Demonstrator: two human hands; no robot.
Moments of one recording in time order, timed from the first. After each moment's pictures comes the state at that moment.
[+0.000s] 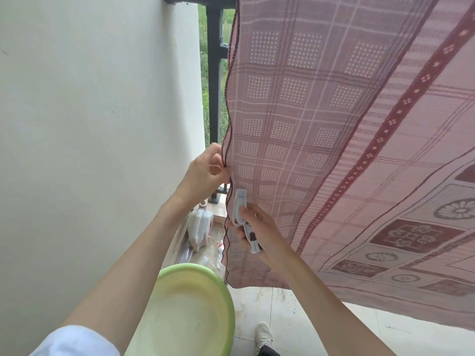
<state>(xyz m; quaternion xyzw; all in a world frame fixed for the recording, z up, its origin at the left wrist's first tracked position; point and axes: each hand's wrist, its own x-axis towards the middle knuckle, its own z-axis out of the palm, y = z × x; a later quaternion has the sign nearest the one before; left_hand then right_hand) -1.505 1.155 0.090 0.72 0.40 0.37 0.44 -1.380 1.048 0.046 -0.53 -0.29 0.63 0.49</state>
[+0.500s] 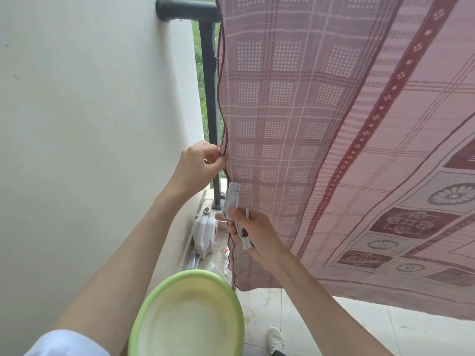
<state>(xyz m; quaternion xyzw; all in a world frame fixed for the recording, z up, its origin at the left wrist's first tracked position) -1.508 1.159 0.122 0.77 0.44 0.36 0.28 -1.396 1.046 0.055 -0.50 -0.31 0.61 0.53</state>
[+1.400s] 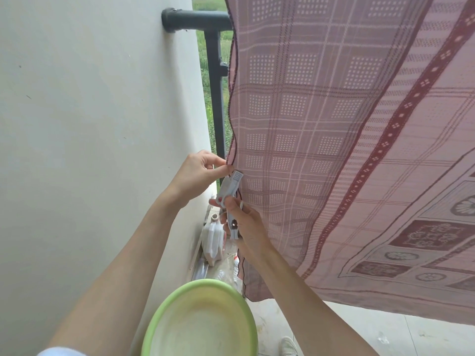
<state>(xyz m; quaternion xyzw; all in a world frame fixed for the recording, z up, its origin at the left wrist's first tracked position) -1.524 1.171 0.137 0.72 0.46 0.30 0.44 -1.431 1.087 0.058 -0.44 -0.26 0.61 0.61</state>
